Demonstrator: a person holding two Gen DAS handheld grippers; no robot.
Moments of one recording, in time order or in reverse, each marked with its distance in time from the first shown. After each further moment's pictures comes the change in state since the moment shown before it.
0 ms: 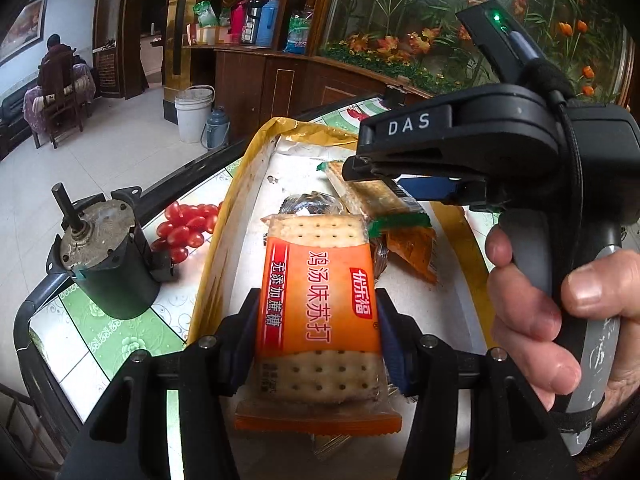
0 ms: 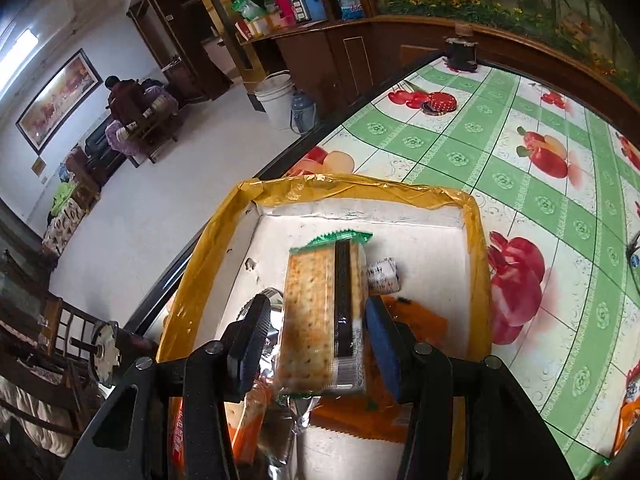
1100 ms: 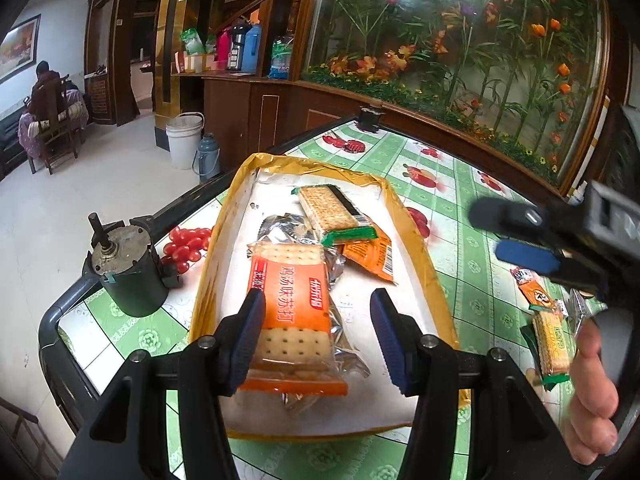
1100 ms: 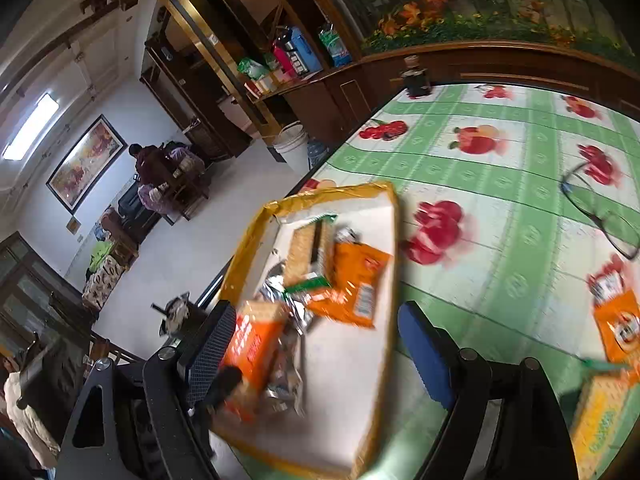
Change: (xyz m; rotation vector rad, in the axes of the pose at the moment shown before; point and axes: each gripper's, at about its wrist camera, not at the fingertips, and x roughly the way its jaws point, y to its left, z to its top) left arm -0.051 -0.022 -0.008 0.061 -0.082 -0.023; right arm -0.130 -0.048 -0.085 0.125 -0.193 0.144
